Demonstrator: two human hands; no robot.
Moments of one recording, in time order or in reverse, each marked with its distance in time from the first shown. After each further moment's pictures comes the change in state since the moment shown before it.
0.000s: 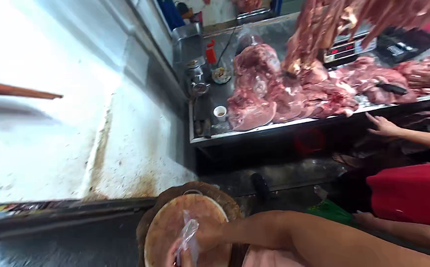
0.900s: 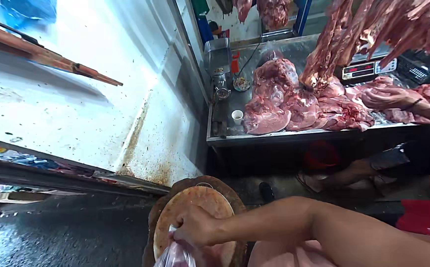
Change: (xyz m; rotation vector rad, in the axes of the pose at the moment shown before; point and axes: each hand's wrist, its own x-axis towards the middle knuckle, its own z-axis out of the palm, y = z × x) left_hand -0.037 0.023 0.024 -1.187 0.354 -0.655; right_hand 0.032 -0.146 -0.078 0.571 -0.100 0.431
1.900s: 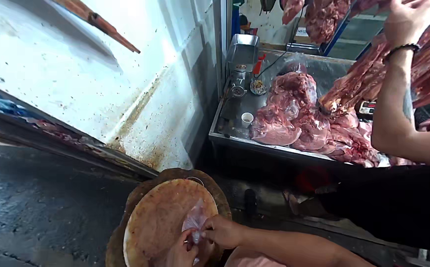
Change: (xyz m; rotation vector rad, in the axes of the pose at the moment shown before) left_hand 0.062 -0.032 -0.074 1.288 -0.293 -0.132; right_hand -0.018 0.141 -0.056 -0.219 -0.206 0.036
